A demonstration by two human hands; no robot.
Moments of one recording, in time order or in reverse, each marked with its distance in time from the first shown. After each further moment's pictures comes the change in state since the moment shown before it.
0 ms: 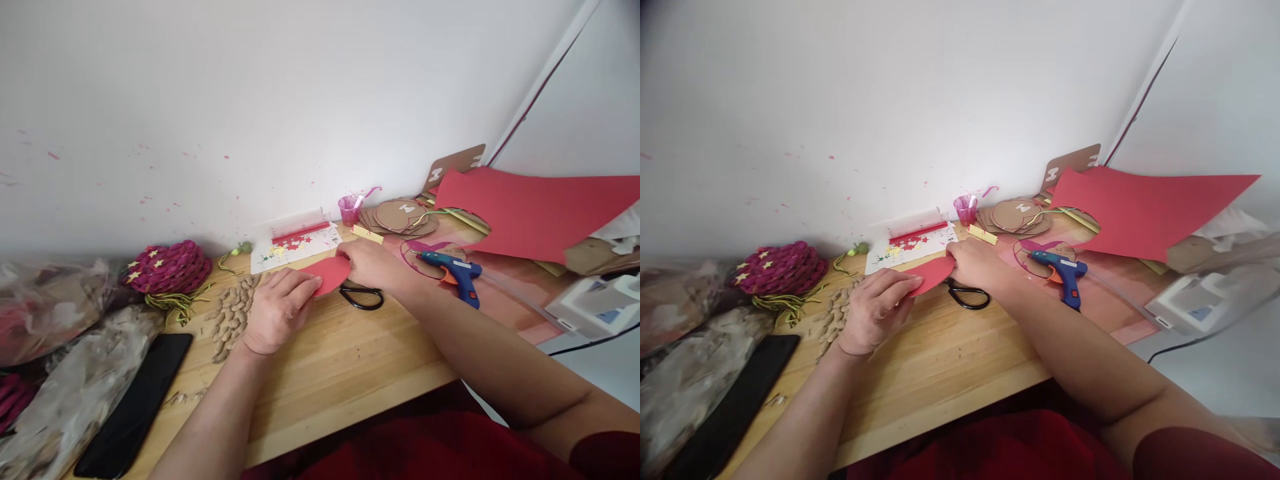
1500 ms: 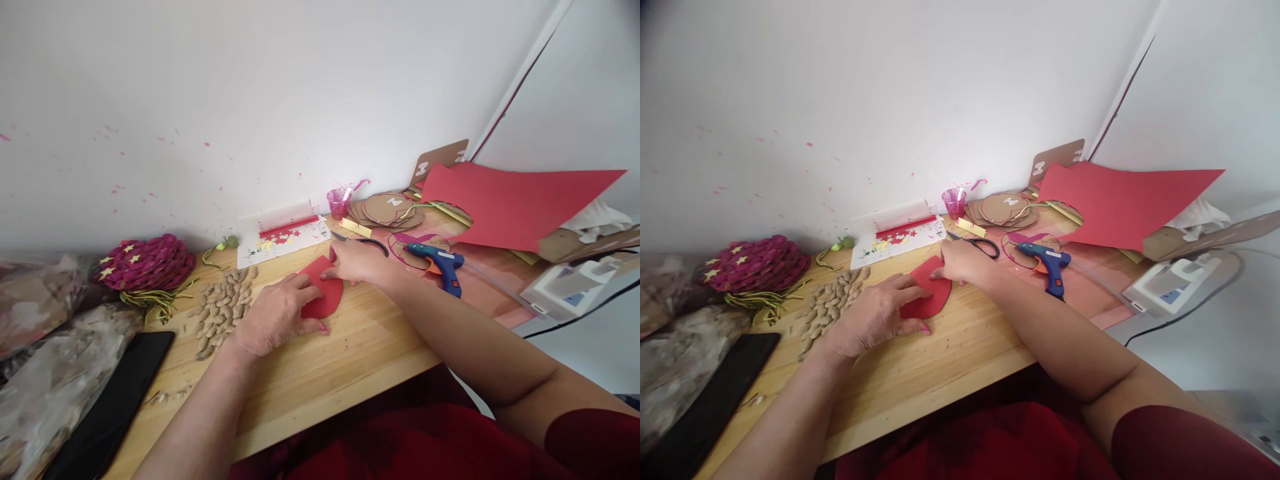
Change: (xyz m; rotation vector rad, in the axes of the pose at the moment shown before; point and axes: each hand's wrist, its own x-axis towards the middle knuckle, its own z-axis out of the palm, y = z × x) left_hand 0.008 0.014 -0.001 -0.225 -0.615 -0.136; right_hand 0.003 -0.010 -0.004 0.139 -0.325 0.294
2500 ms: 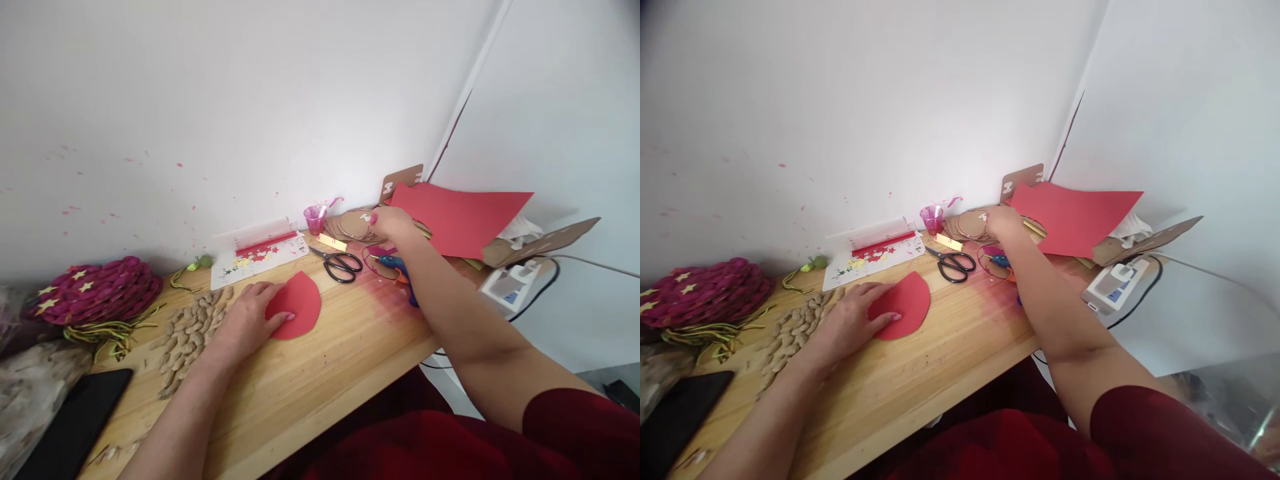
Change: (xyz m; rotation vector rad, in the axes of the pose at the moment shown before) left_hand -0.003 -0.034 0.027 0.013 0.232 -0.223; right_hand 0.024 0.127 -0.075 -0.294 0.359 0.412
